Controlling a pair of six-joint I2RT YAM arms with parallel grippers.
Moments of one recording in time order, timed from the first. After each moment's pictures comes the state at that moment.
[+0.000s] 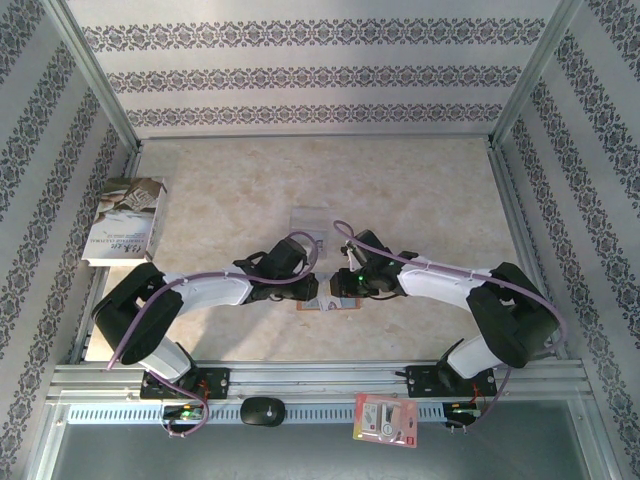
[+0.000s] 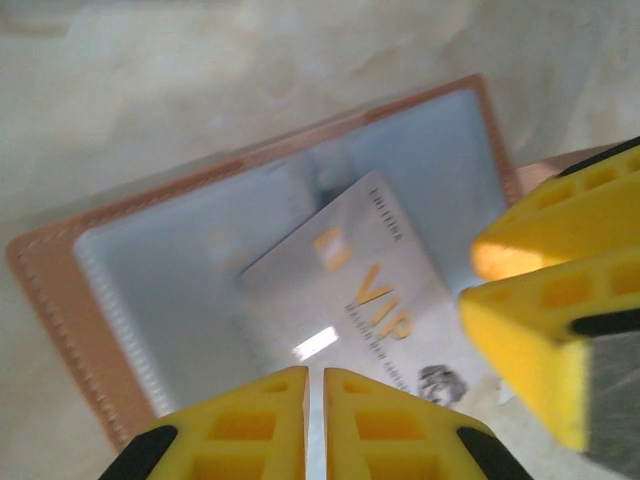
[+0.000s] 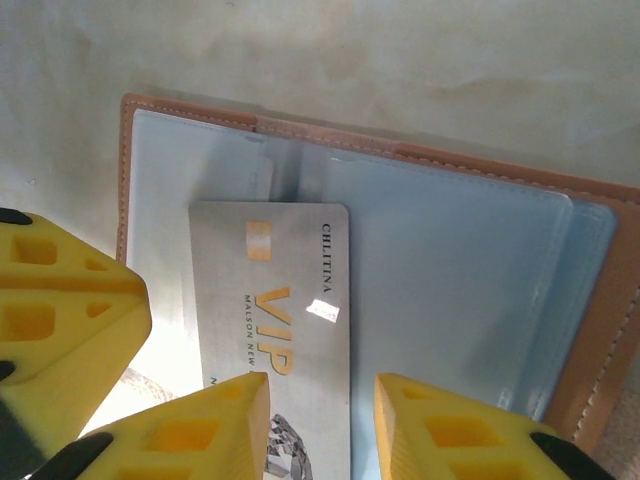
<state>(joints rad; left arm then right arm) -0.77 1.56 0.76 -0.12 0.21 -0.61 0.68 1.50 0.71 -0.27 -0.32 0.63</state>
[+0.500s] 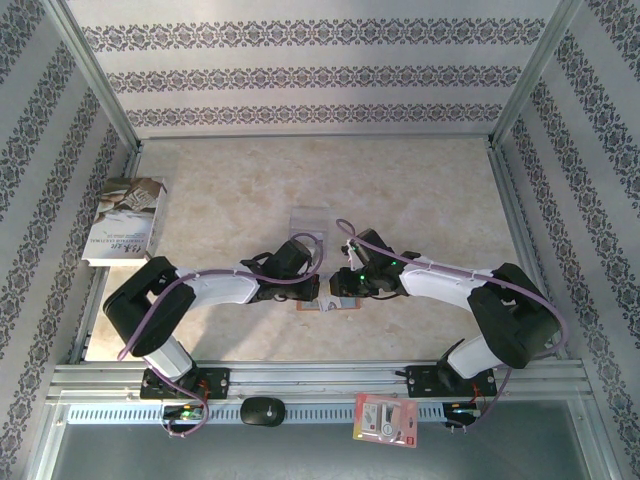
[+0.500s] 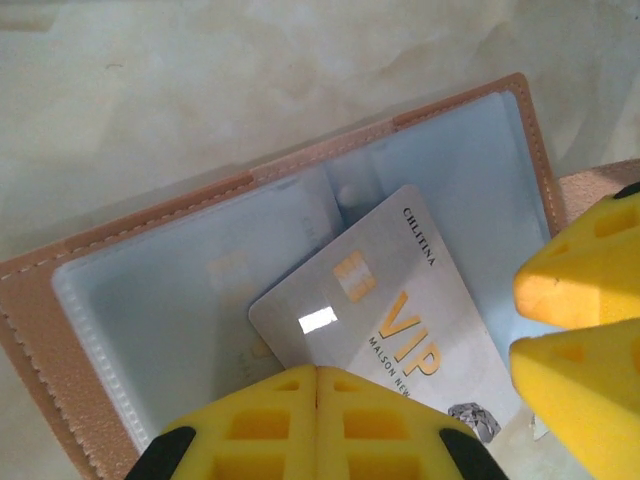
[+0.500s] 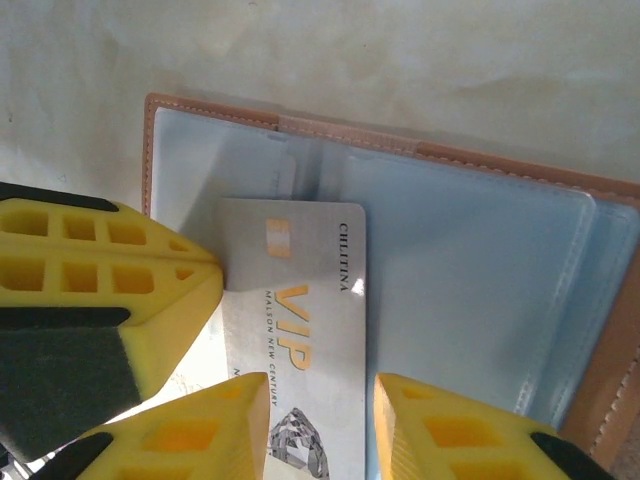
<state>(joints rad) -0.78 1.64 0.76 -0.09 0.18 -0.61 0.66 1.50 0.70 -0.24 -0.37 0.63</state>
